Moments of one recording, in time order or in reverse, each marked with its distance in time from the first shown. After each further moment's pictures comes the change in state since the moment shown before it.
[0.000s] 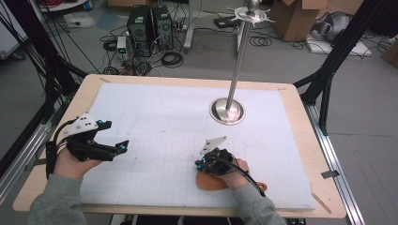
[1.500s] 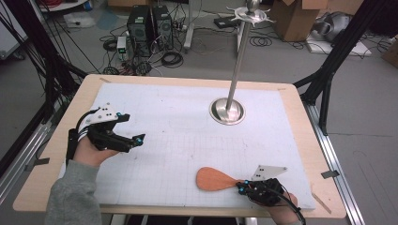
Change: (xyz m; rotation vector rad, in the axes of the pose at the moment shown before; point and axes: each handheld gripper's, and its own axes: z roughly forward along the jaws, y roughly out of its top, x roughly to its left) left arm -0.002 0.019 0.038 0.008 -0.075 0.033; right arm 0.025 -0.113 -0.098 -0.073 -0.082 0.189
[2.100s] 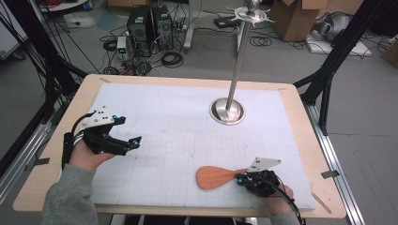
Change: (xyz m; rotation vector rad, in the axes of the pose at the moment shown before) left arm -0.002 -0.008 -0.011 0.014 0.032 -0.006; right arm -0.017 0.012 0.016 0.018 -0.093 0.011
